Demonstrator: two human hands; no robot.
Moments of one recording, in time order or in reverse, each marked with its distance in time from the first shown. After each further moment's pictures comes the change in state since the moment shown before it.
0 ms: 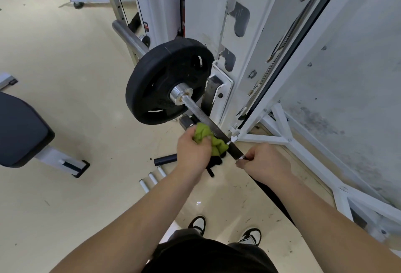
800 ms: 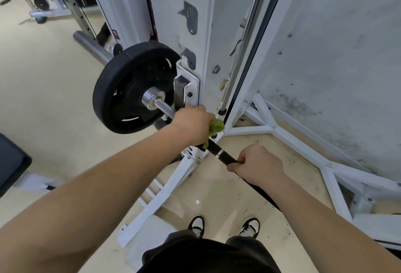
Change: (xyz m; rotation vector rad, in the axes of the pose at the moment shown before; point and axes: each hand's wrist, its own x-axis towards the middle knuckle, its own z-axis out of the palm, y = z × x) left_hand 0.061 0.057 0.056 1.818 -0.461 0.623; right_hand -0.018 0.035 0.000 -0.022 0.012 0.041
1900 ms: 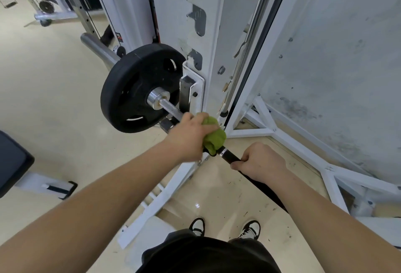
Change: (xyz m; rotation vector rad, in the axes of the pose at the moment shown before) left_hand -0.052 -0.013 0.032 -0.273 0.161 0.142; right_hand -0.002 -0.003 -0.004 -0.005 -0.026 0.034
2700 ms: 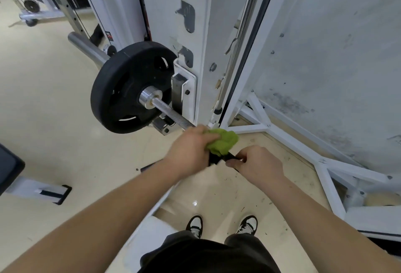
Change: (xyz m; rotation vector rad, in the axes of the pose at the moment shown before) left_hand -0.011 0.020 0.037 -0.276 0.155 0.102; right_hand -0.017 0.011 0.011 0.047 0.093 -0.004
